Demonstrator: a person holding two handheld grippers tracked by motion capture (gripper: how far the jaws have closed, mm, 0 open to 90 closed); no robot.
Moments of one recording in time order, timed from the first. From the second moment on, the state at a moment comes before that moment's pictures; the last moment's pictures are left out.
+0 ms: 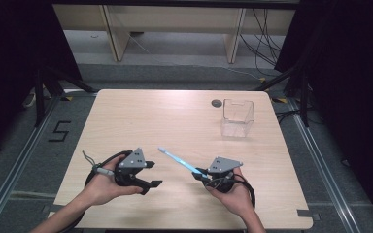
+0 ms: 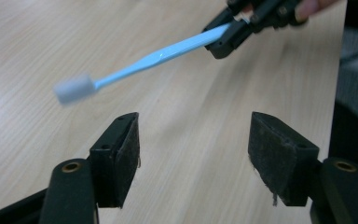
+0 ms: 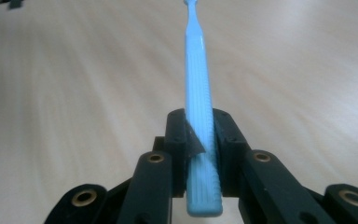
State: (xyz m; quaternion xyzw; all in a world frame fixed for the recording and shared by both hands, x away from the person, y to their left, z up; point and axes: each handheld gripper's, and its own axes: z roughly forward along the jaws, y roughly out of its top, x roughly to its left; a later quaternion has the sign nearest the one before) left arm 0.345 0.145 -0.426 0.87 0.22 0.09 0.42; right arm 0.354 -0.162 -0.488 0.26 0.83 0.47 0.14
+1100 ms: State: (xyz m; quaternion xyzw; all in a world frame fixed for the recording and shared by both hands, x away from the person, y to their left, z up) left arm 0.408 0.118 -0.443 0.69 0.40 0.00 0.60; right arm 0.348 -0.124 -0.474 0.28 0.74 0.56 0.24
